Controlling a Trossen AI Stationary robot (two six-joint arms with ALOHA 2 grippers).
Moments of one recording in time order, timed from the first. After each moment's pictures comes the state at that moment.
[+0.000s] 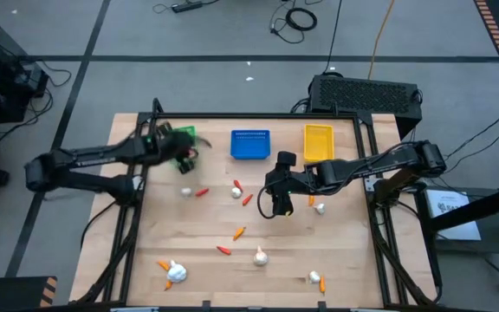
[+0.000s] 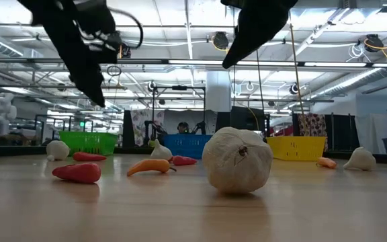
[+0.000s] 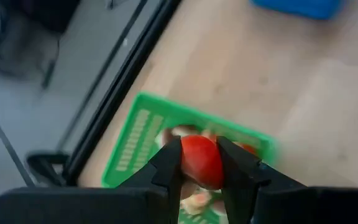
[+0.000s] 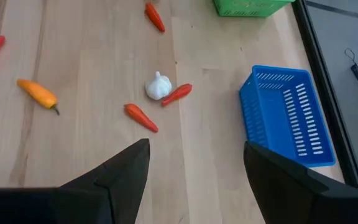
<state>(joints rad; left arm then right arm) 0.39 1.05 0.70 -0.62 -0.45 0.07 0.14 1.56 1.25 -0.58 0.37 0.04</state>
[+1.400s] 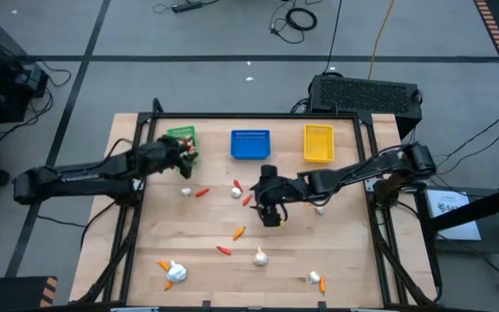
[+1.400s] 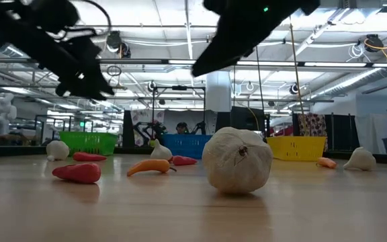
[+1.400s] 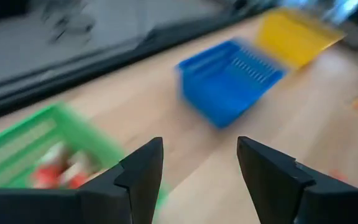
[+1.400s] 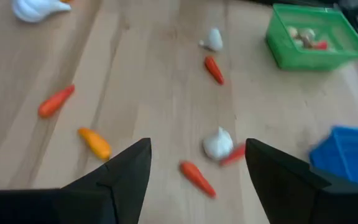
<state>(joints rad) 0.31 0.68 0.34 -0.13 -0.29 -0.39 0.14 1.66 1.12 -0.11 0.18 -0.06</state>
